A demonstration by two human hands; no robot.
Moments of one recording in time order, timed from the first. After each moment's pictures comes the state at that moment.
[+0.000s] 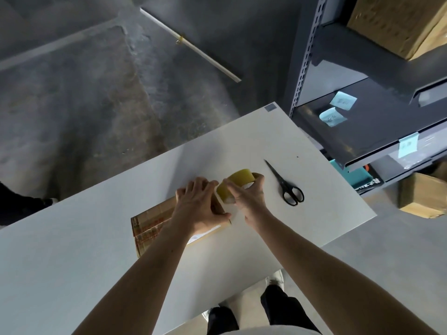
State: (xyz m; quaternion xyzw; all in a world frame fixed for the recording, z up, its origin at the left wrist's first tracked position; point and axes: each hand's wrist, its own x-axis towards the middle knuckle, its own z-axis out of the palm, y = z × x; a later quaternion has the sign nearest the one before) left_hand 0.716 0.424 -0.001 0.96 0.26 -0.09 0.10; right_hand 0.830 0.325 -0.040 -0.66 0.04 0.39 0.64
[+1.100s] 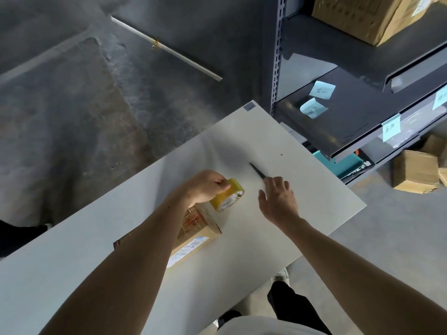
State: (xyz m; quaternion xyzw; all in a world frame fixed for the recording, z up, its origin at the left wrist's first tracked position) left_hand 0.820 0.444 0.017 0.84 0.29 -0.22 0.40; right_hand 0.899 0.250 -0.083 -0.92 -0.26 0.17 0.23
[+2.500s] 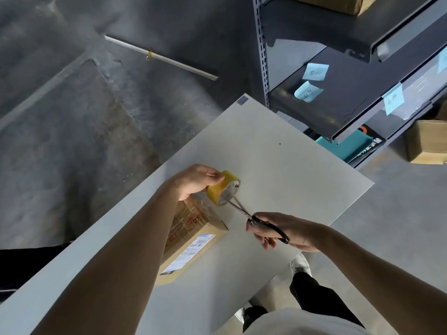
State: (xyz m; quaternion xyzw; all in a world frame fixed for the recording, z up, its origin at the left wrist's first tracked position) left_hand 0.827 0.465 0.019 0.78 0.33 -0.25 0.47; right_hand 0.858 0.197 -0.030 -0.56 -0.26 0.62 0.48
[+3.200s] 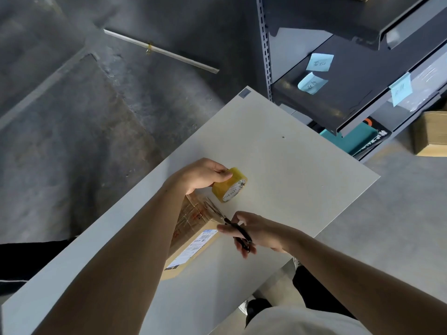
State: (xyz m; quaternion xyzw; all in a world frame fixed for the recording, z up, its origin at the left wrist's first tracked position) left_hand 0.833 0.462 0.014 0.81 0.30 -0.28 0.42; right_hand 0.818 0.252 -0.028 -0.59 -0.18 0.65 0.45
